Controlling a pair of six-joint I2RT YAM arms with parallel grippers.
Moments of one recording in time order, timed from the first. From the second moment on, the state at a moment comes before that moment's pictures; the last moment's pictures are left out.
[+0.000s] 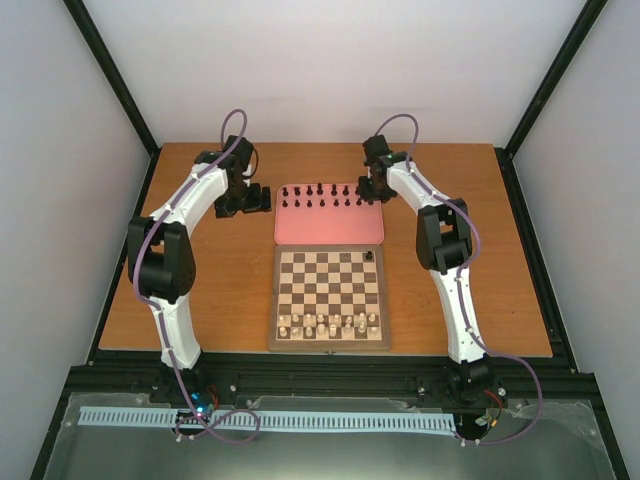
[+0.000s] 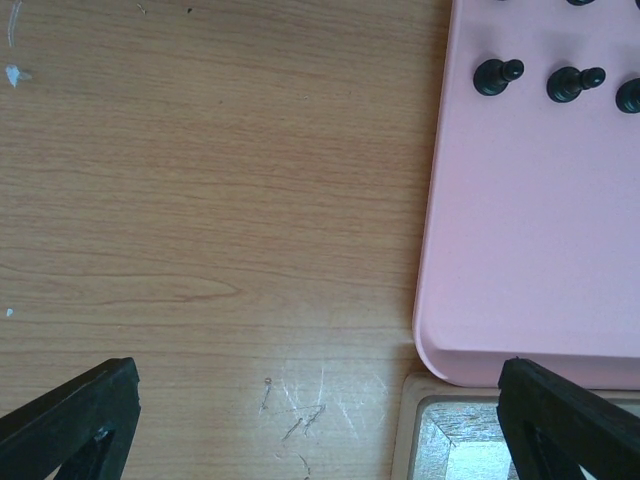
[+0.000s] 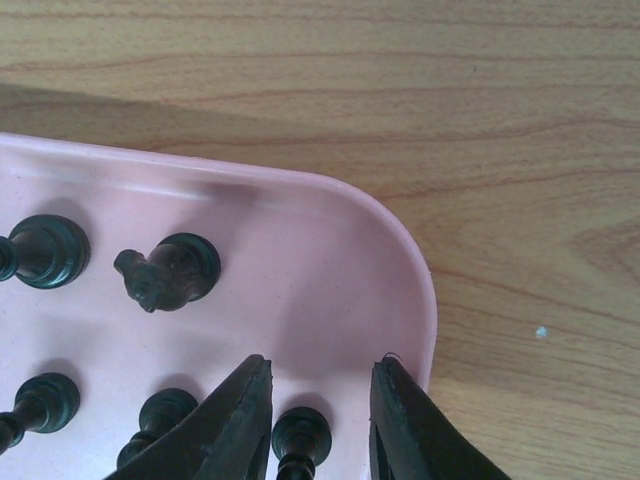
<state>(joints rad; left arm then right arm) -0.22 1.95 1.70 -1.04 0.00 -0.36 0.32 2.49 2.19 -0.85 0.02 0.18</state>
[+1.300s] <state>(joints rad) -0.22 1.95 1.71 -1.04 0.00 -0.36 0.32 2.43 2.20 -0.89 -0.02 0.18</state>
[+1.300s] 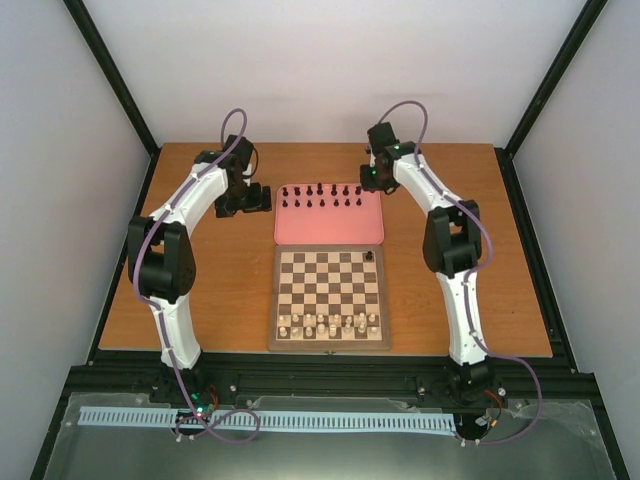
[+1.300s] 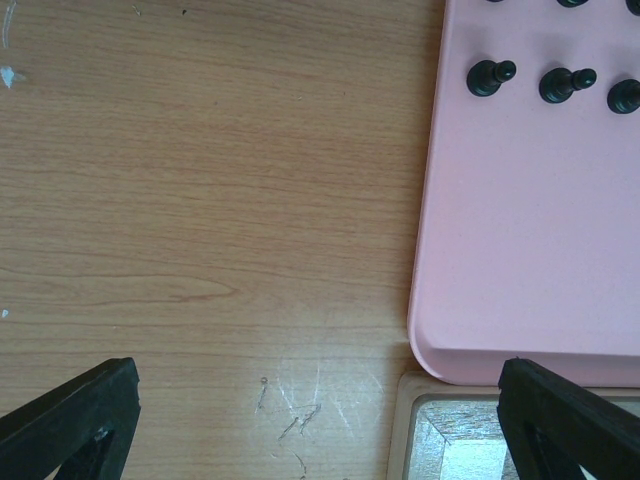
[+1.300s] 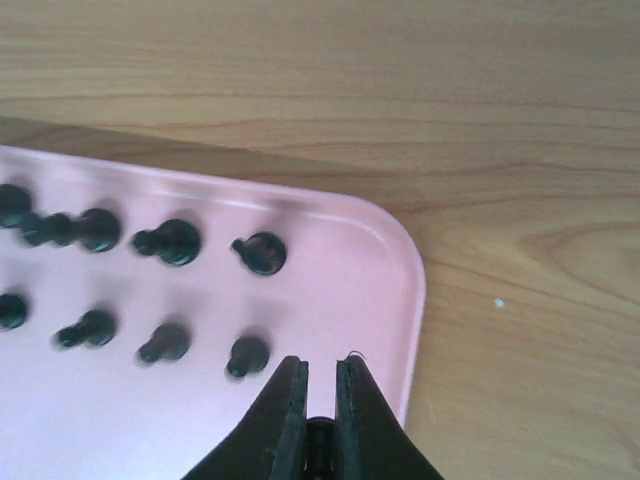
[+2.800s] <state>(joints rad) -0.22 1.88 1.63 -1.01 0.01 -0.36 0.55 1.64 1.06 -0.57 -0.09 0.29</state>
